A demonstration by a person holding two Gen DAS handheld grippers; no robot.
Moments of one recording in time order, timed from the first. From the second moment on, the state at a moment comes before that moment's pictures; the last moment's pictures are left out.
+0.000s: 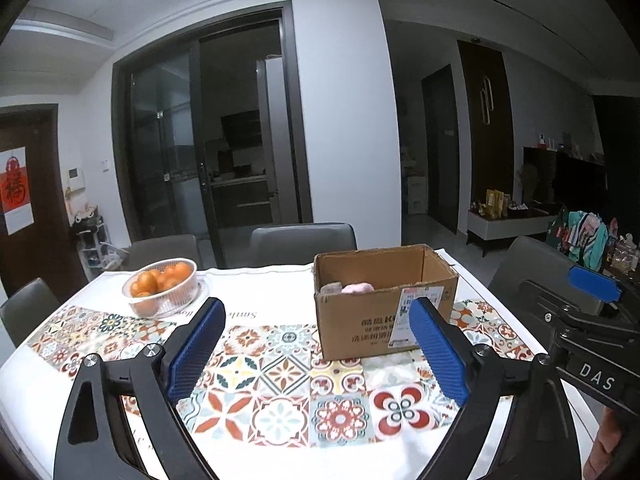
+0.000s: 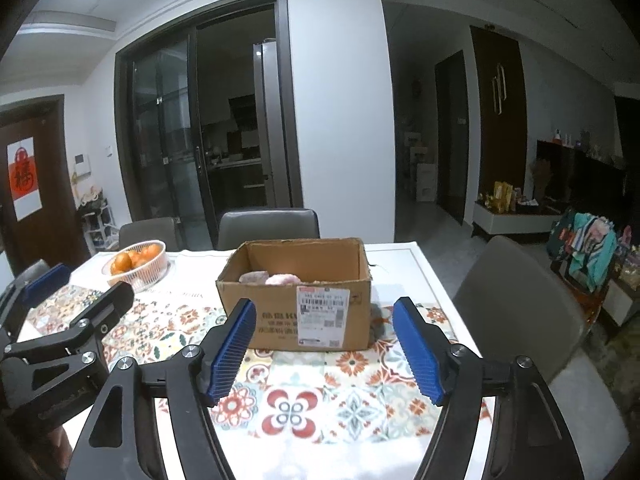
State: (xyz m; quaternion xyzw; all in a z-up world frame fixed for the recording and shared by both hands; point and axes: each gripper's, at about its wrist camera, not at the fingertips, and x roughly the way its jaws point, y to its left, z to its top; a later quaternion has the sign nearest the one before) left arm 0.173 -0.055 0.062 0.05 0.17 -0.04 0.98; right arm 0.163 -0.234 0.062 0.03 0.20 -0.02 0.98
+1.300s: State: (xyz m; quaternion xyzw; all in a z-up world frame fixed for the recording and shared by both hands) left arm 0.061 -0.039 0.033 0.04 0.17 -0.04 0.98; right arm 0.050 -0.221 0.037 0.04 0.21 -0.02 0.98
